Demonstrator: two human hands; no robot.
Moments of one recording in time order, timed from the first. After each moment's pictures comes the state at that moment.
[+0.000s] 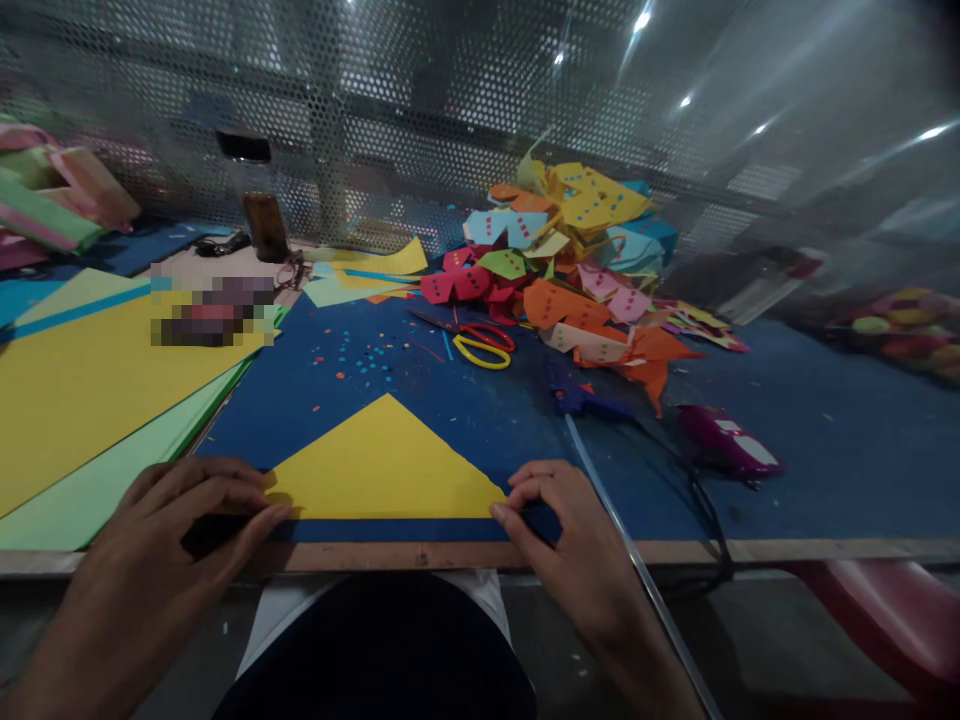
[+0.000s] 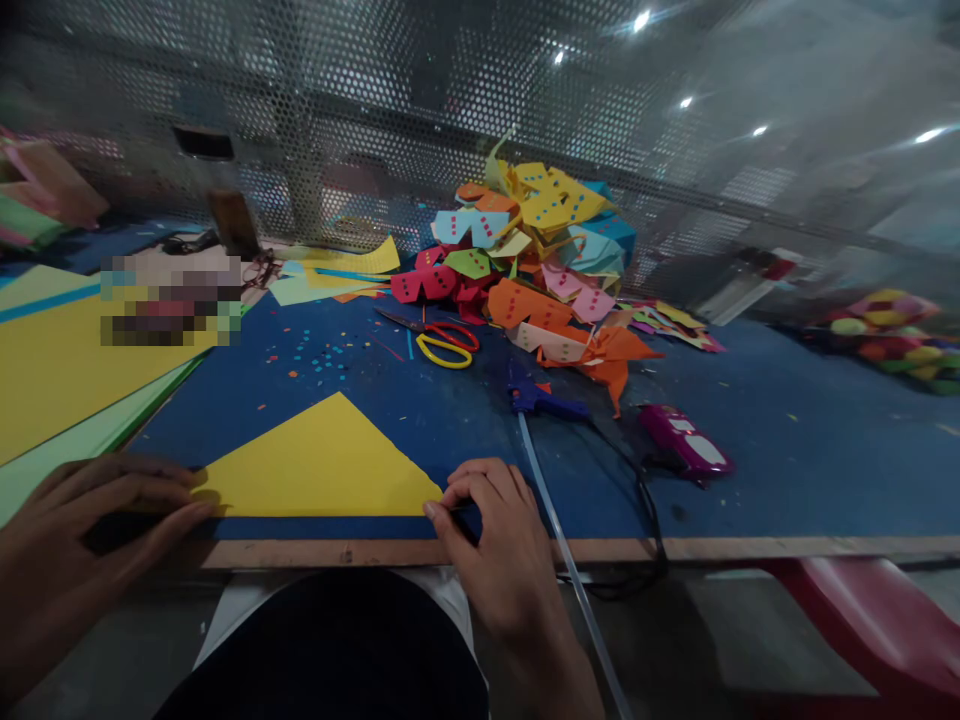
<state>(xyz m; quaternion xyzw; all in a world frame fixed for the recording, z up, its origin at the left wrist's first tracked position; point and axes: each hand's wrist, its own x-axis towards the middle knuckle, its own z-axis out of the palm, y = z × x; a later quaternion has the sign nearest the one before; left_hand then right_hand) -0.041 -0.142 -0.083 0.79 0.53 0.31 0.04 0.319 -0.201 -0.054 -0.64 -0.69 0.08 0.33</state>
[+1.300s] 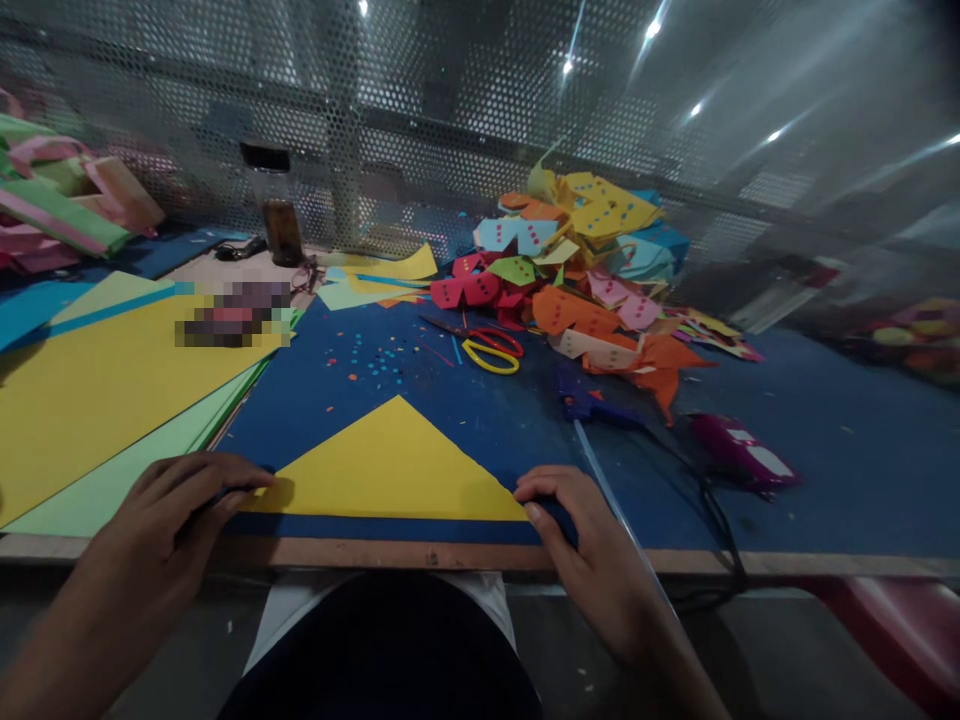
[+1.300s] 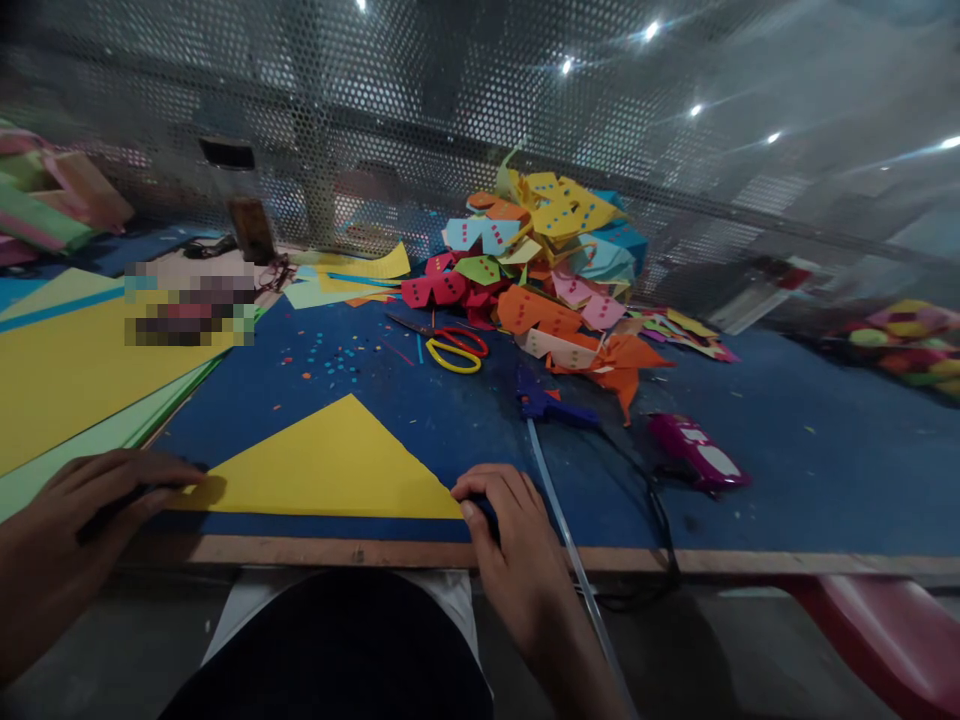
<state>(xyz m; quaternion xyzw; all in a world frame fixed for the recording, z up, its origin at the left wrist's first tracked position) -0.055 -0.143 -0.084 0.78 0.52 0.32 0.08 0.332 -0.201 -0.057 -0.60 -0.71 0.09 0.34</state>
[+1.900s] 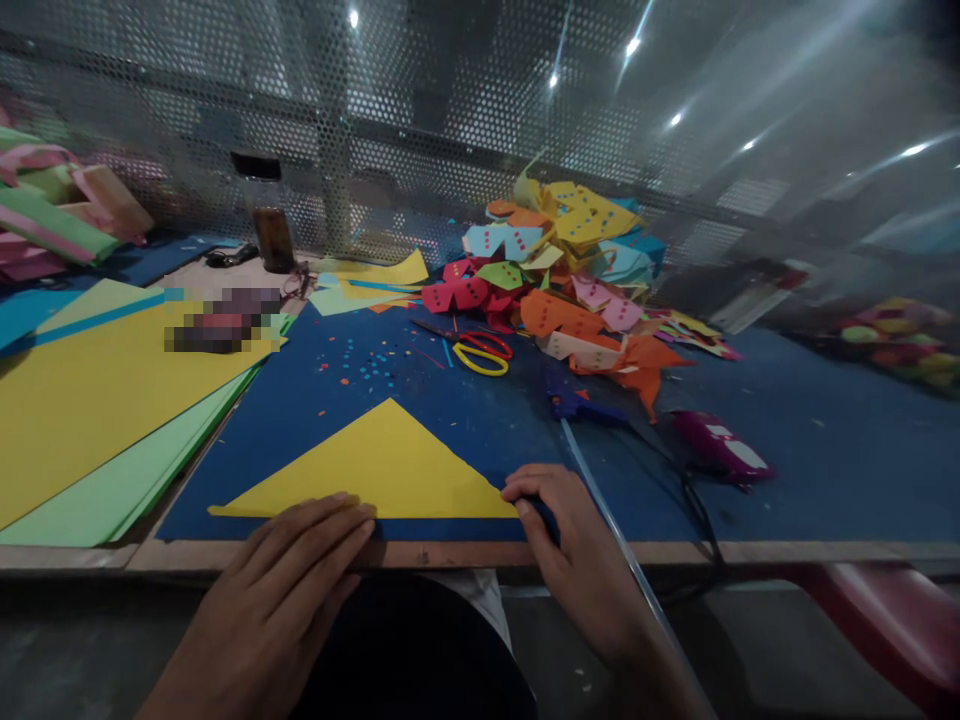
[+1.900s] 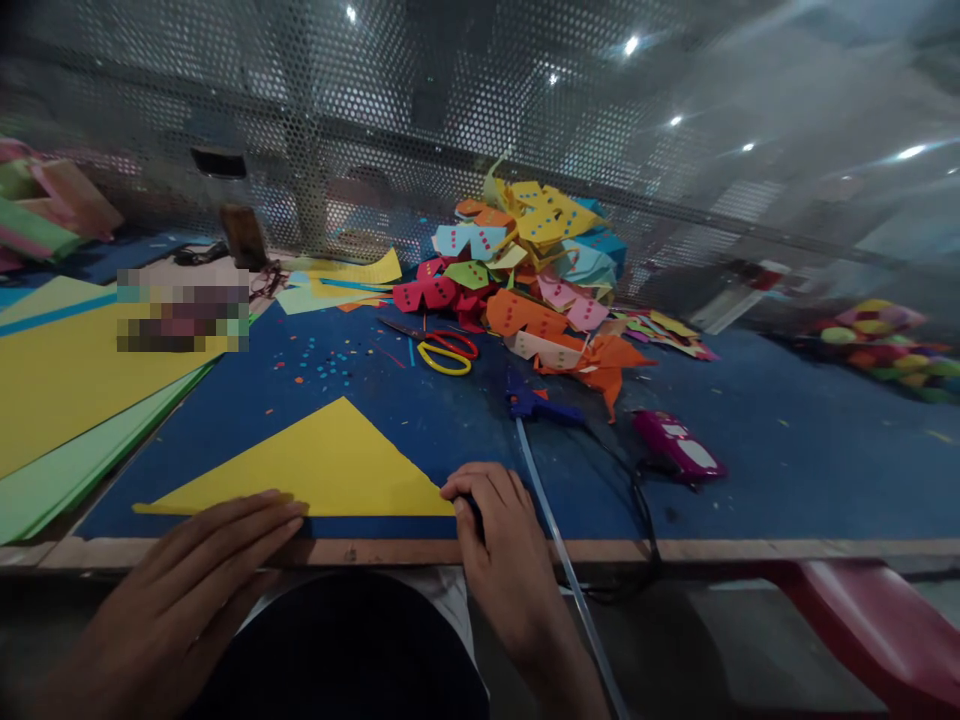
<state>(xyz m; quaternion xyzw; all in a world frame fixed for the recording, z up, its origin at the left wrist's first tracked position) 0.021 -0.178 -0.078 0.90 0.29 0.32 -0.05 0.326 -0.202 -0.058 -0.60 -0.72 0.06 0.34</state>
